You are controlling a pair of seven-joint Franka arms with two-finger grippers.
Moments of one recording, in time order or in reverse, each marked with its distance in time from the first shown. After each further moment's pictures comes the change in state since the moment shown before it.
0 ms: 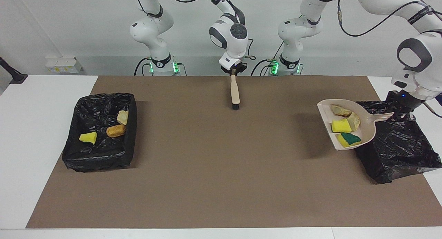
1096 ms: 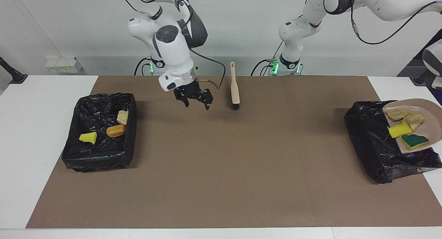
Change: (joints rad) left arm 0.031 0.131 -0.015 0.159 0.841 0.133 -0.186; right arm -0.677 0.006 -0.028 0.319 -0.217 -0.004 -0.255
